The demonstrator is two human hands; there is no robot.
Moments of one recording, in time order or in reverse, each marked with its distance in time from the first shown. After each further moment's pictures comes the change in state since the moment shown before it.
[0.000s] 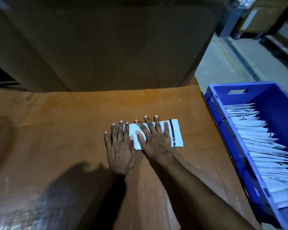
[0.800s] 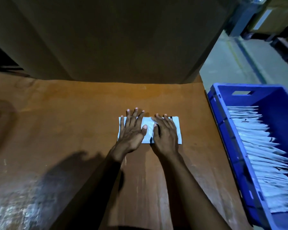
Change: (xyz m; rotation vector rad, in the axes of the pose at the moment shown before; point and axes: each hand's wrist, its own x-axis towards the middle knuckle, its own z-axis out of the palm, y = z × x) left_hand 0.043 0.023 0.010 -0.164 -0.359 0.101; right_hand -0.010 0.033 -0.014 0.542 0.207 0.132
